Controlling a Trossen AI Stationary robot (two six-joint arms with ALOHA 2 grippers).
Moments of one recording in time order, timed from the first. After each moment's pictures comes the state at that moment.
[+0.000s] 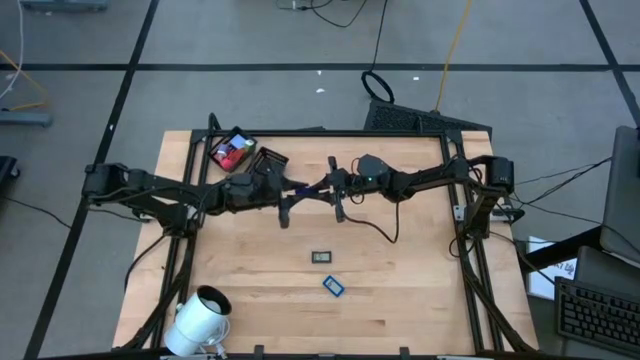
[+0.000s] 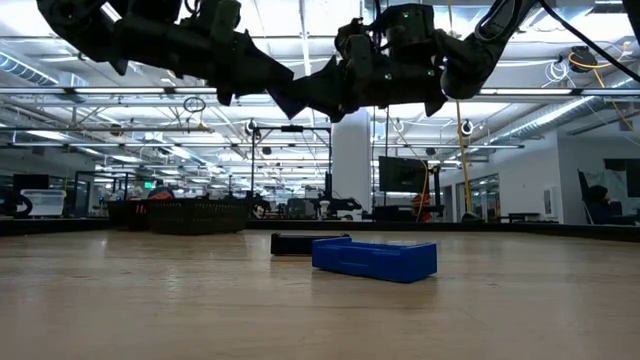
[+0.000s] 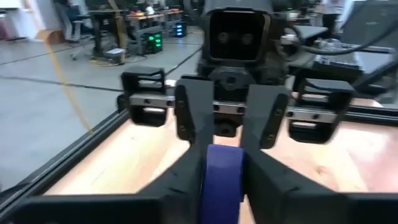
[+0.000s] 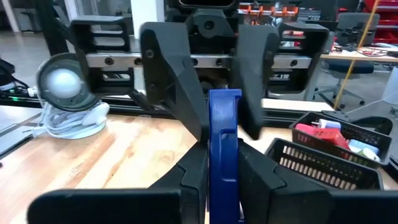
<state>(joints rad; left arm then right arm) 0.07 1.30 0.56 0.64 -0.16 -0.03 -0.21 1.77 0.90 0.82 -0.37 -0.05</state>
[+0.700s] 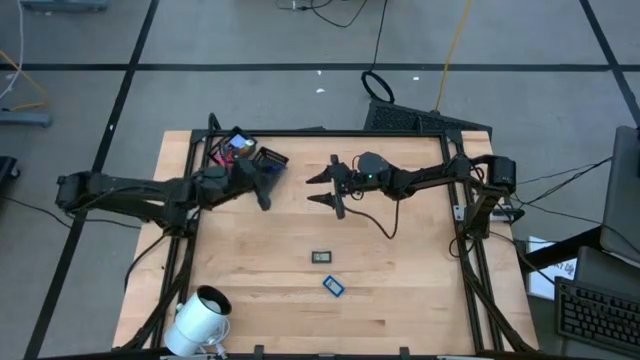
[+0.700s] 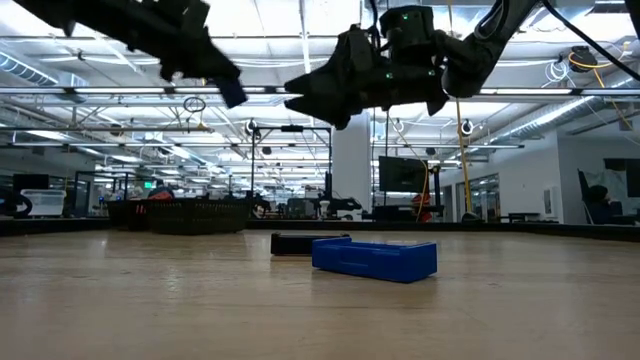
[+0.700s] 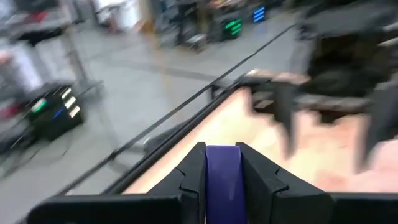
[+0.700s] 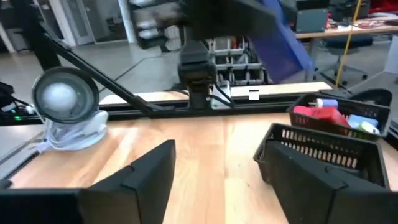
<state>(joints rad) 0.08 0.94 0.56 0.21 -0.49 -0.01 -0.23 1.75 0.90 0.78 -0.37 0.07</state>
